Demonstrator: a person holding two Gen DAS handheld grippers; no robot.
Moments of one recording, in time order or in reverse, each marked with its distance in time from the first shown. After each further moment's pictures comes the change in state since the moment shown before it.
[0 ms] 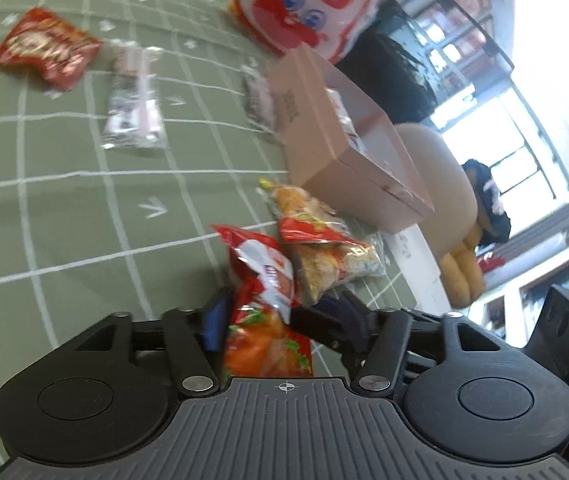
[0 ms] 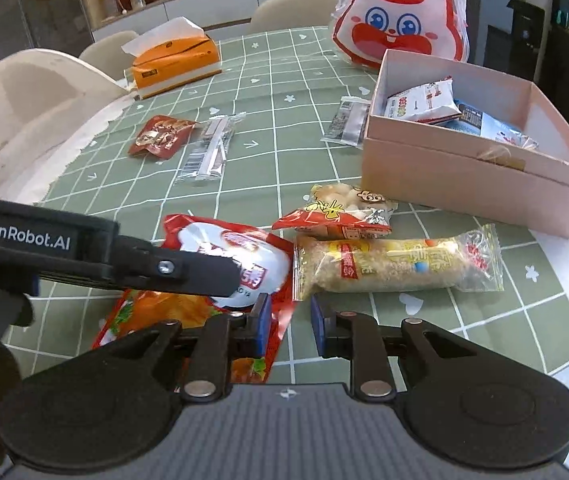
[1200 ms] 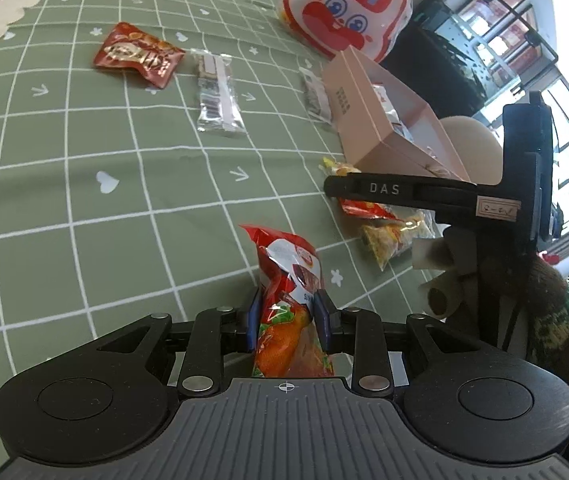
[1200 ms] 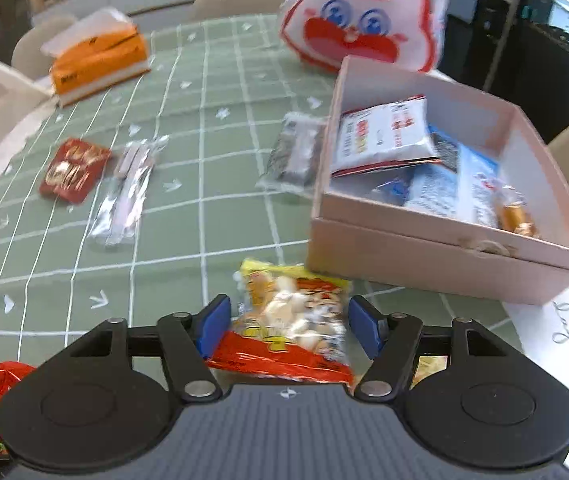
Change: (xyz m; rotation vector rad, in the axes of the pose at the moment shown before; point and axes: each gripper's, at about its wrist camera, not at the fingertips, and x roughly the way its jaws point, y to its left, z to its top) left arm -0.056 0.006 -0.029 -0.019 0.000 0.181; right arm 0.056 -0.005 0.072 -0.003 0.098 -0.198
